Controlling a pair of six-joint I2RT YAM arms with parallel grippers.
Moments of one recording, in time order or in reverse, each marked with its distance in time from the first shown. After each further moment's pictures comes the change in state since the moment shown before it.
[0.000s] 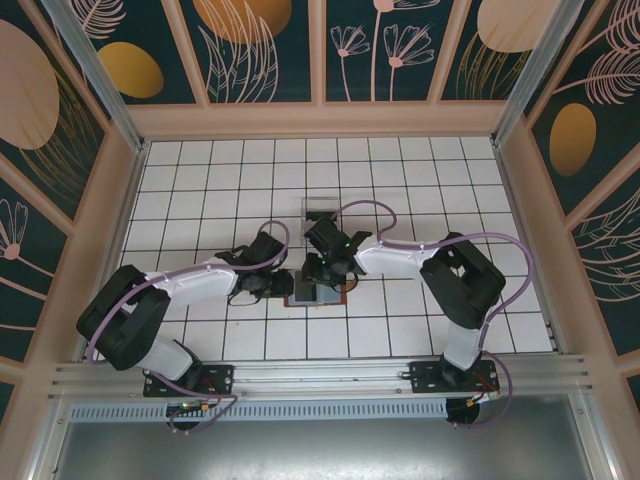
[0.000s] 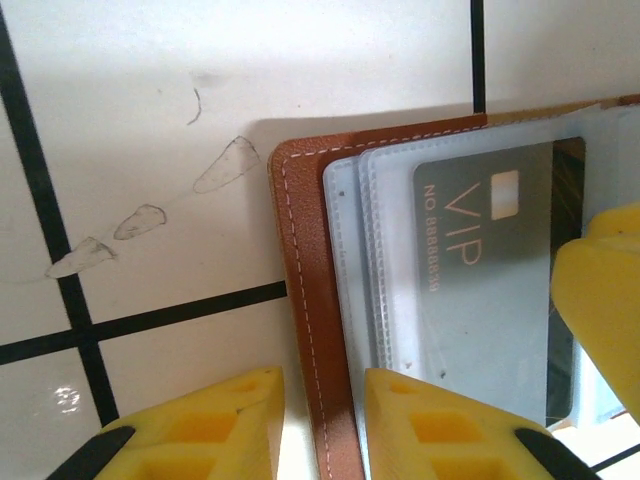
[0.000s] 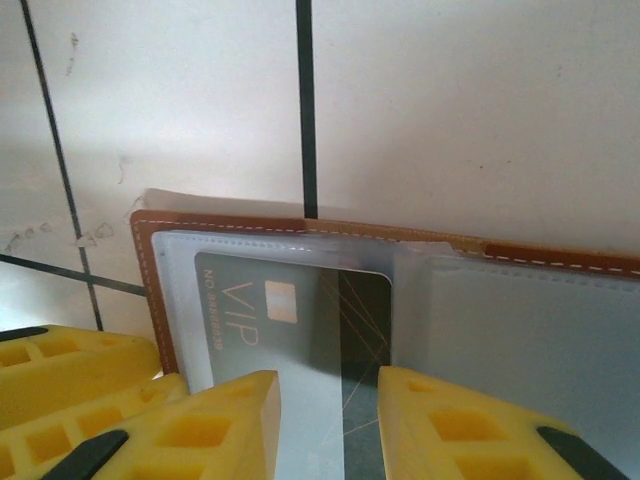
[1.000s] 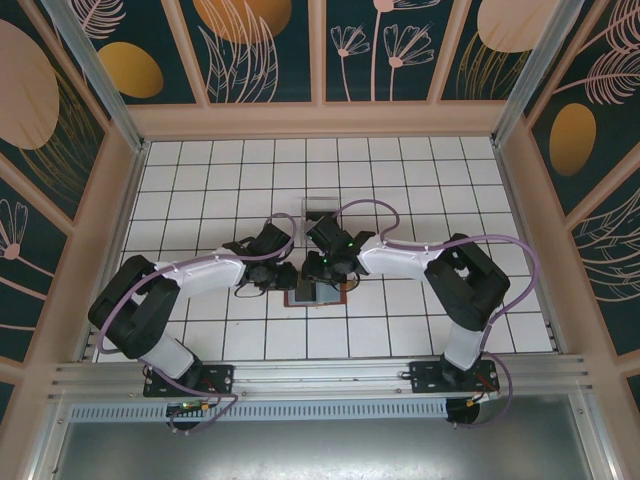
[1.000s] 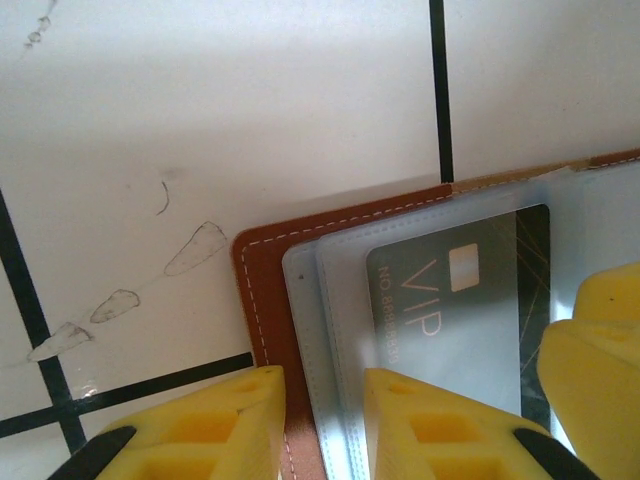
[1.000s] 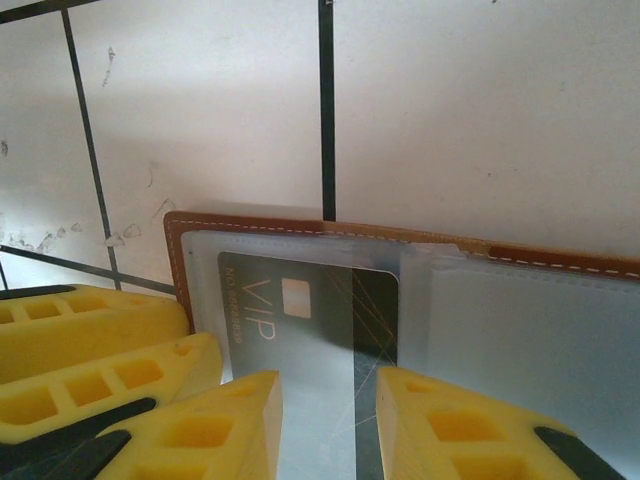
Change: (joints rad) left arm -0.001 0.080 0.088 -0.032 -0.013 0.027; right arm -0.008 -0.019 -0.016 0.026 -0.012 0.000
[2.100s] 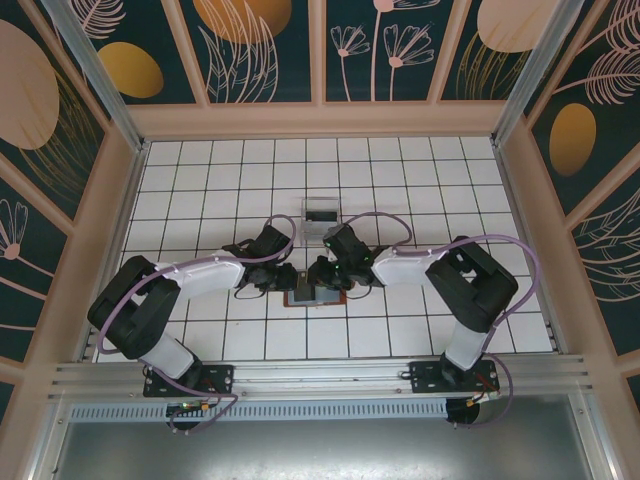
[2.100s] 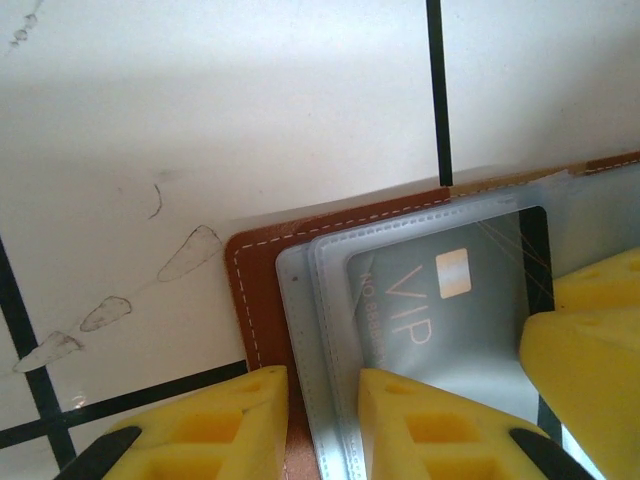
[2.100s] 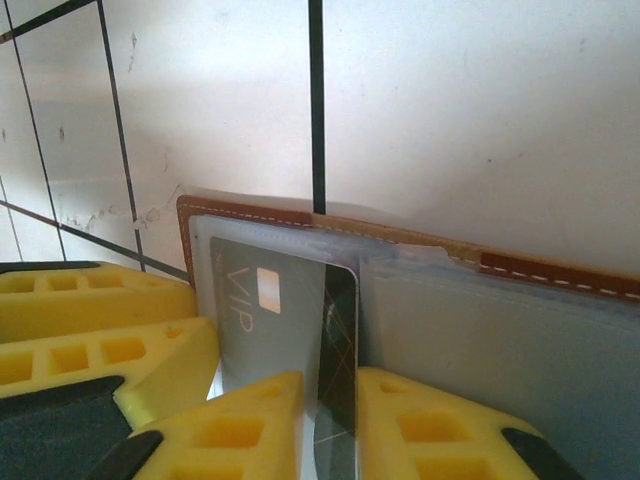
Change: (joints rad) left arm 0.000 0.000 -0.024 0.042 0.003 0.000; right arm -0.052 -0.037 -0.234 0.356 -0.151 0.028
